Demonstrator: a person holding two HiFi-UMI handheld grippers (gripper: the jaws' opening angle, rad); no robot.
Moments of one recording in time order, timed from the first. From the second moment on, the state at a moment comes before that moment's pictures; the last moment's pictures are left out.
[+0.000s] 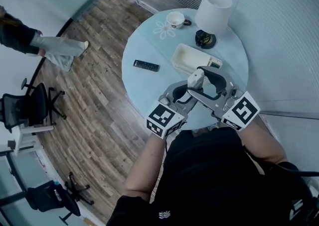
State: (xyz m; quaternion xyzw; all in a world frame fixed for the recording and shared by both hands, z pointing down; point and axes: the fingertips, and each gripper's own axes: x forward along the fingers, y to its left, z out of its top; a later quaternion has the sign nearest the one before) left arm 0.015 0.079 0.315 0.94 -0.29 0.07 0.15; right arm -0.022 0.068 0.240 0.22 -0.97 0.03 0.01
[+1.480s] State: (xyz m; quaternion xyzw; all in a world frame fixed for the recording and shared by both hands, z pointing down) left arm 0.021 0.067 0.308 0.98 -0.17 0.04 0.12; right arm 0.012 0.057 0.225 0.18 -0.98 0.06 -0.02
